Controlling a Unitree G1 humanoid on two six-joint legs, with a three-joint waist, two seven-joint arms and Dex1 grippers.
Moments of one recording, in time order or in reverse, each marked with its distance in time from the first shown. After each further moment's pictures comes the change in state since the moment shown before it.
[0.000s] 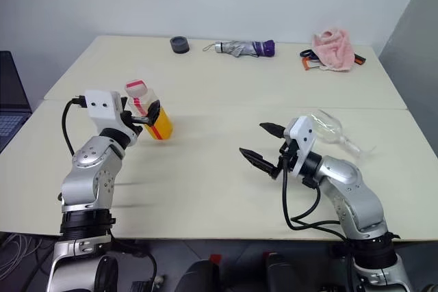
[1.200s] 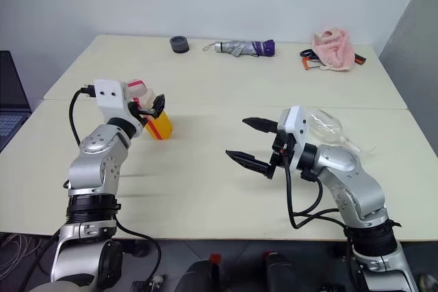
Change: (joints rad) left arm -0.106 -0.001 -0.021 0.098 0.038 0.042 0.023; right arm -0.096 -0.021 0.013 -0.019 0.078 0.043 0.133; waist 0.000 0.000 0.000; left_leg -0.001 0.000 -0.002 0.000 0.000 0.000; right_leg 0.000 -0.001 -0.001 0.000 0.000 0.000
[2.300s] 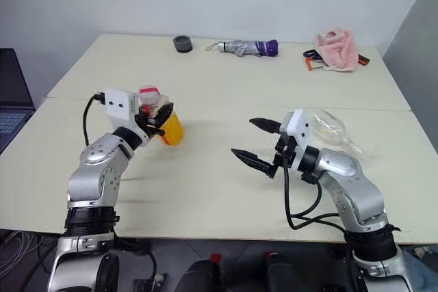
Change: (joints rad) left arm 0.111 0.004 -0.052 -0.118 -0.114 -0.025 -0.293; right arm 0.090 0.003 -0.034 -0.004 -0.072 -0.077 -0.085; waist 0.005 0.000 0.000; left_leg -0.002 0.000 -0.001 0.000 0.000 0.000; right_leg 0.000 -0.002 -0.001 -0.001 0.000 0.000
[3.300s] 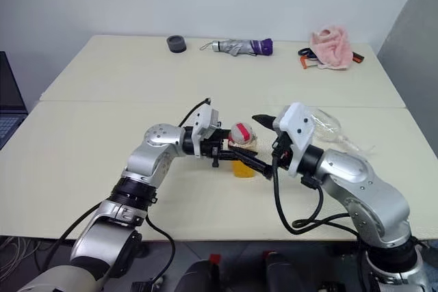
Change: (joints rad) left arm -0.258 -0.082 -0.364 0.301 0.002 -0.255 -0.802; right arm -0.082 -0.070 0.031 -0.264 0.127 0.350 -0.261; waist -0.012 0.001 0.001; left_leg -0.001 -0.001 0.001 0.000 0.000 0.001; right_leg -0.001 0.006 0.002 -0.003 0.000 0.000
